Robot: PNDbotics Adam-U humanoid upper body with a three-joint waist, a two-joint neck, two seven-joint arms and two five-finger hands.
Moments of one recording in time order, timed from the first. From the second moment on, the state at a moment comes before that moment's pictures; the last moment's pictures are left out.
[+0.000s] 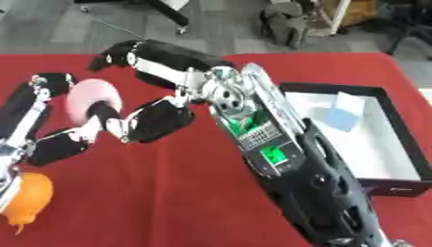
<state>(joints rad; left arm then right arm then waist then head) -0.61 0.38 -0.39 -1.71 -0.62 0.01 0.10 -0.86 -0.23 0.38 -1.92 0.65 0.29 0.70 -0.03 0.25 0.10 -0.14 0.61</state>
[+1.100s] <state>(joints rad) -0.55 0.36 -0.42 -1.72 -0.82 -0.17 0.36 -0.83 -0.21 0.43 -1.91 0.79 0.29 0.69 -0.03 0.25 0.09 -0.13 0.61</state>
